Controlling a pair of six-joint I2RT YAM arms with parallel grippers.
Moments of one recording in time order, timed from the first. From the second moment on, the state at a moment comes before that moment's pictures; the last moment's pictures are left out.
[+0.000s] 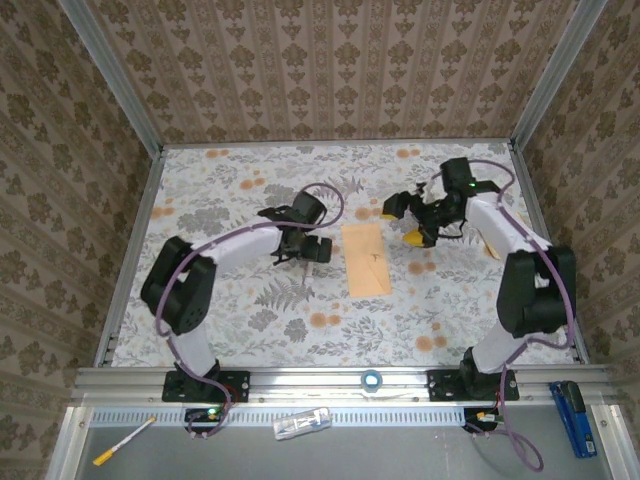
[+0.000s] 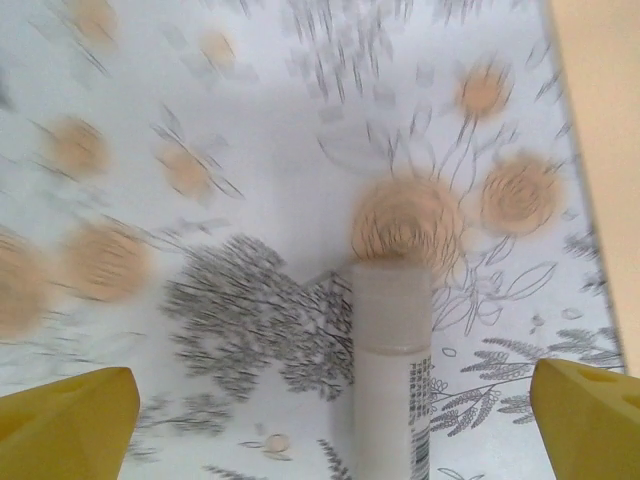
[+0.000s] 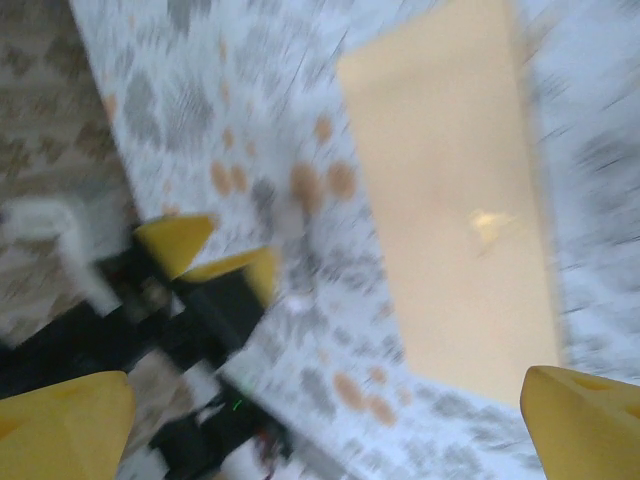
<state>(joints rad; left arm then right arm) -0.71 1.73 1.22 -0.65 -0.12 -0.43 0.03 1.61 1.23 -0.78 -0.70 0.50</state>
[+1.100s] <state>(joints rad) -0.05 1.32 0.39 0.58 -0.14 0.08 -0.06 1.43 0.48 0.44 0.09 0.16</state>
